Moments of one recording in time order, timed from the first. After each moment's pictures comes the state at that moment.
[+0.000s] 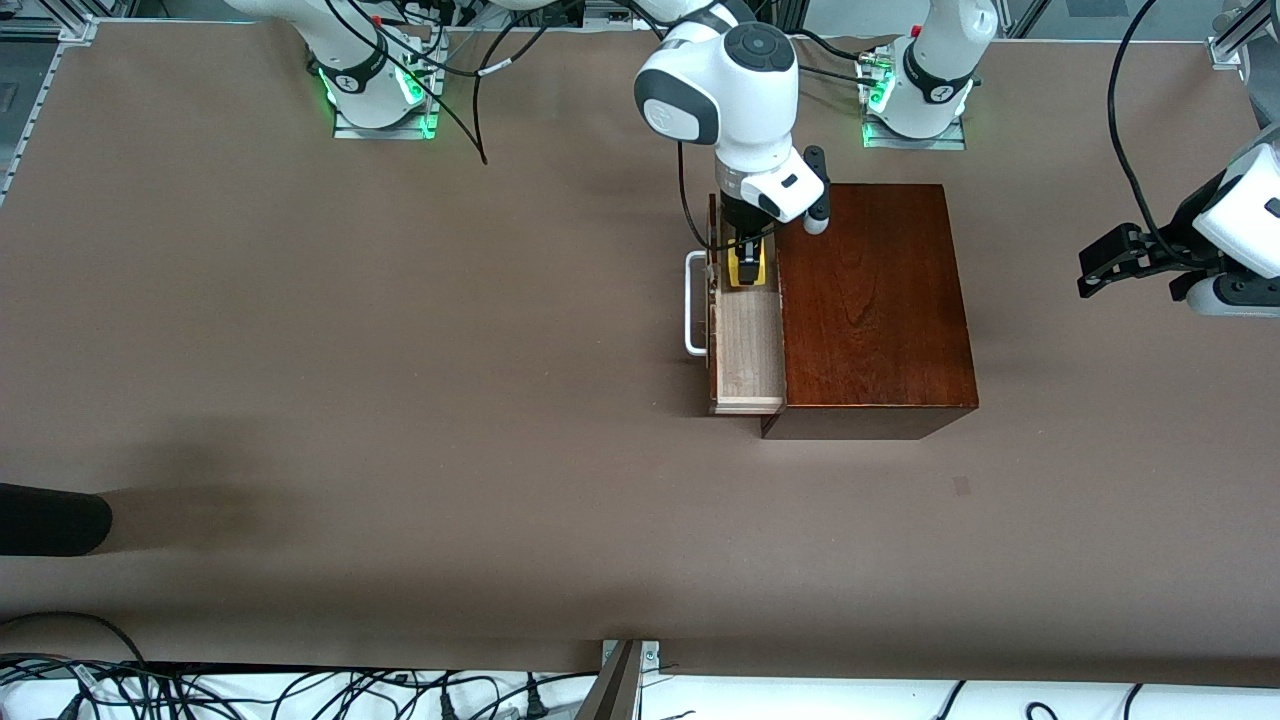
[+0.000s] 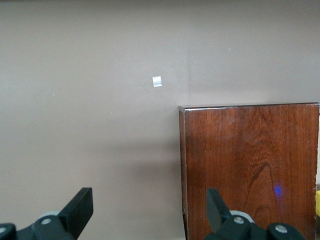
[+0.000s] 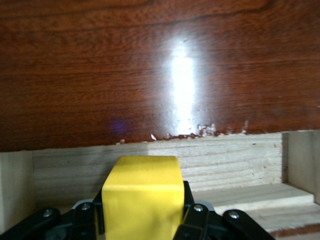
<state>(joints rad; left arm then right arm) -0.06 0.10 0.03 -1.50 0.02 1.60 -0.01 1.01 0.82 0.02 -1.07 -0.16 2.08 -0.45</state>
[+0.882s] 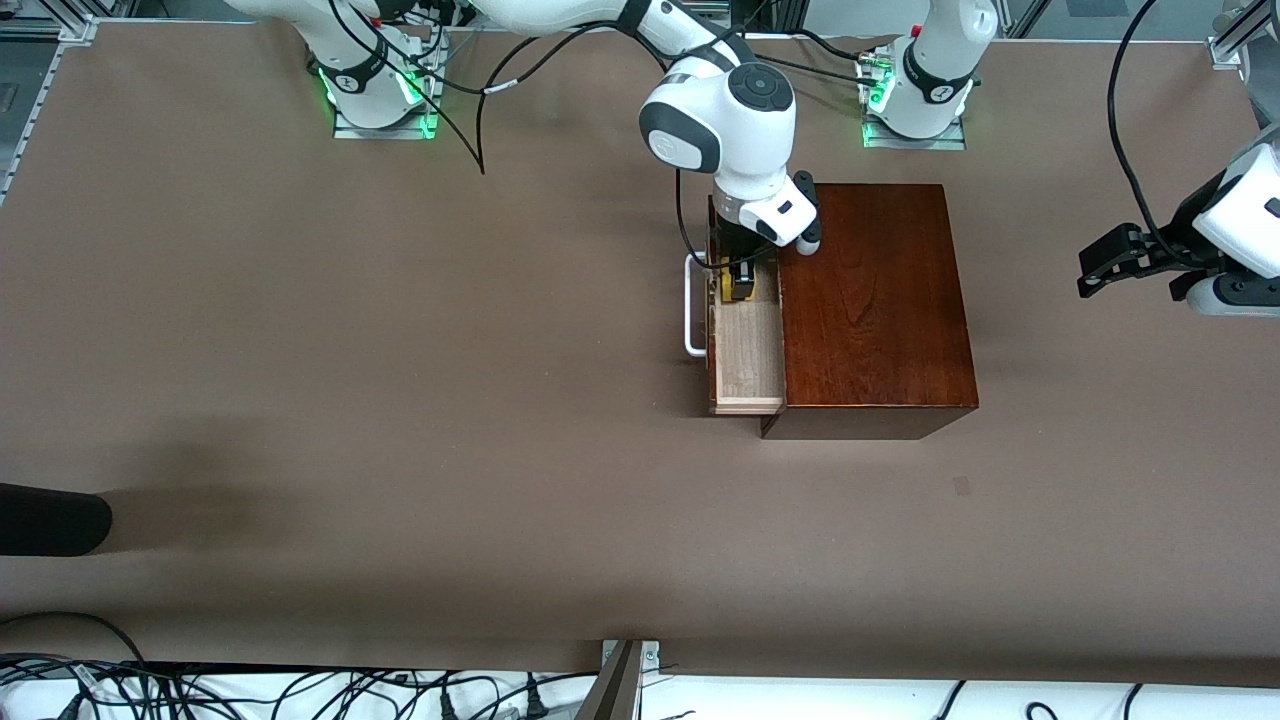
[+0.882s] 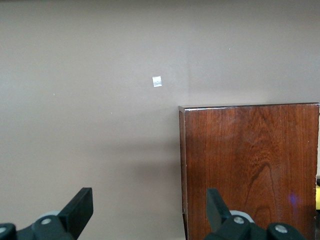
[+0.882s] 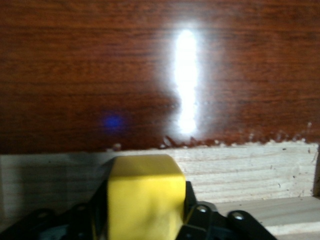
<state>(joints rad) -0.06 0.10 0.03 -1.50 0.02 1.60 -0.01 1.01 0.88 0.01 -1.07 -0.17 2.09 -0.48</state>
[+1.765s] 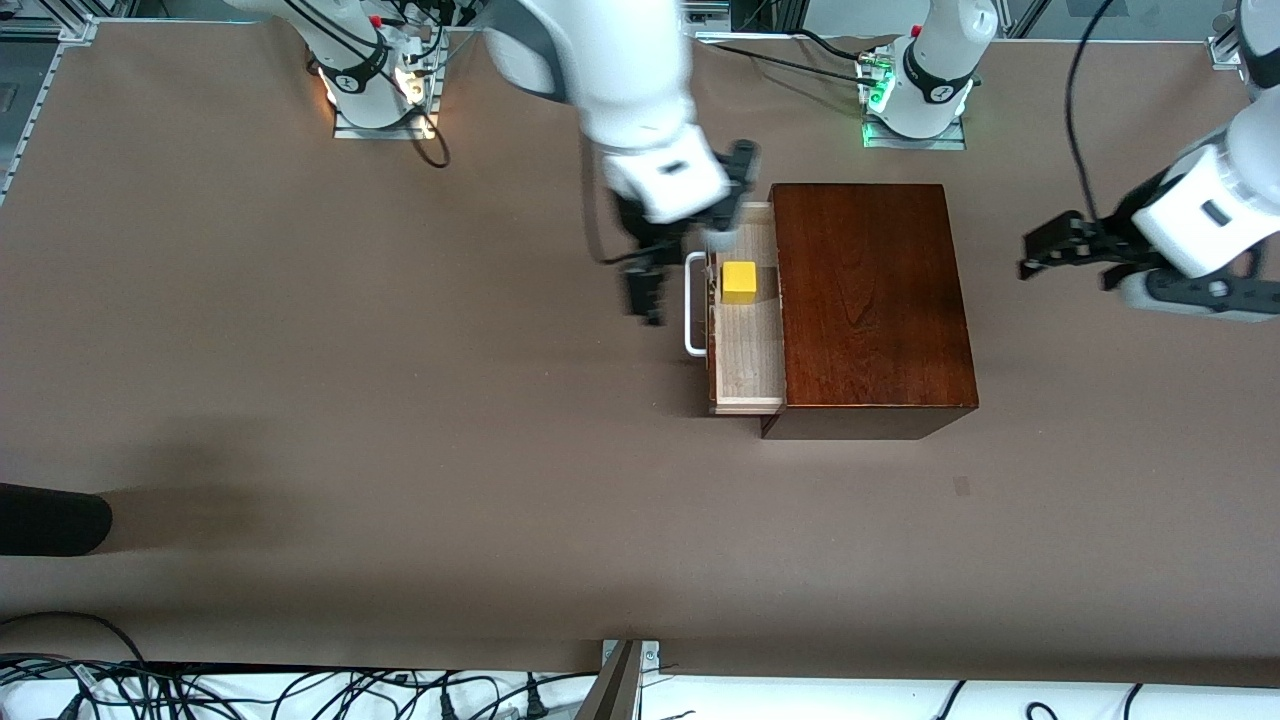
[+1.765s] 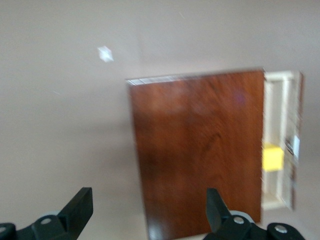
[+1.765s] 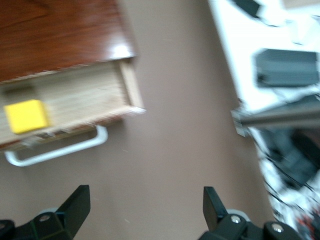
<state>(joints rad) -0.09 0.14 0.00 -1.50 -0.17 1.48 0.03 0.75 0.54 -0.03 -1.00 -0.14 1.90 -0.47</state>
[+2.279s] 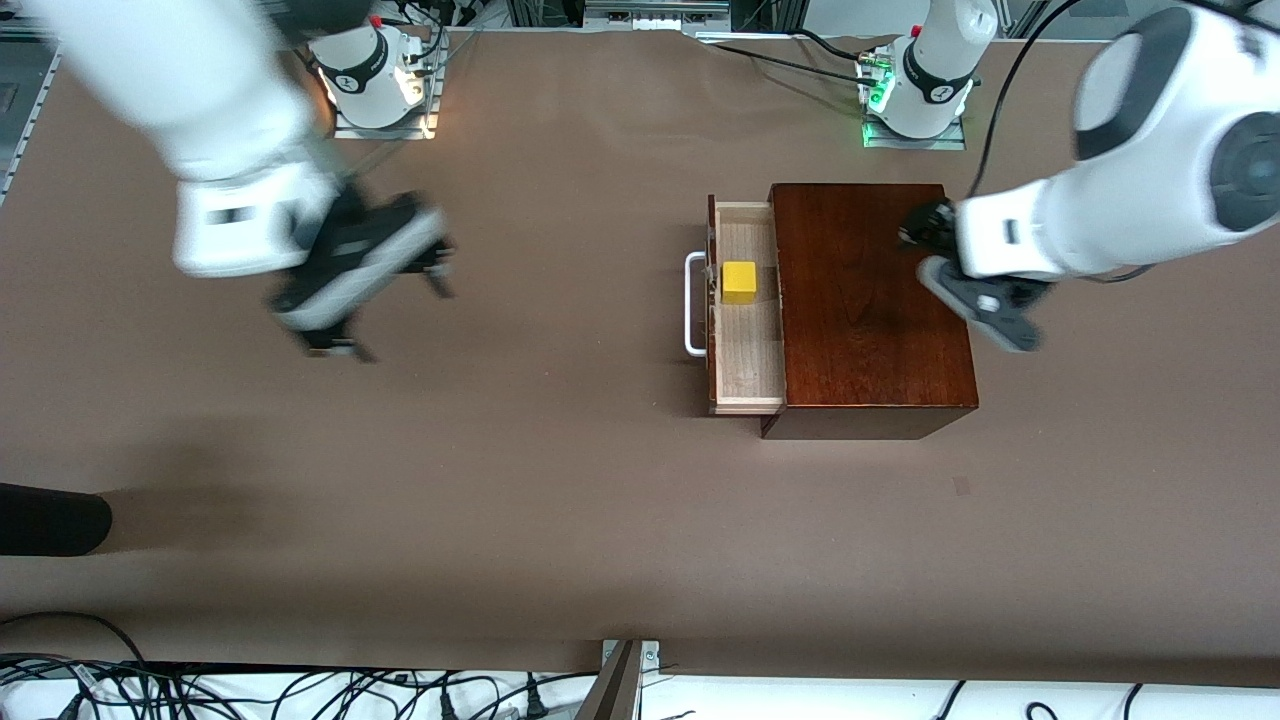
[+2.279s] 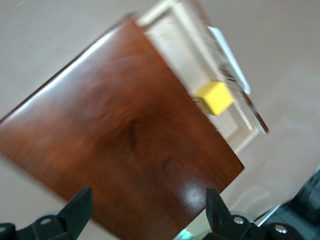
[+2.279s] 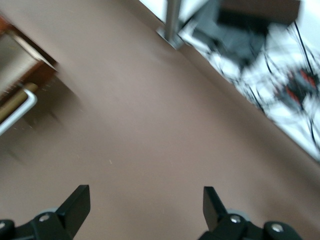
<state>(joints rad) -0.22 0.24 -0.08 -1.49 -0.21 1.49 0.53 0.38 0.23 -0.04 -1.33 0.07 1.81 -0.37</state>
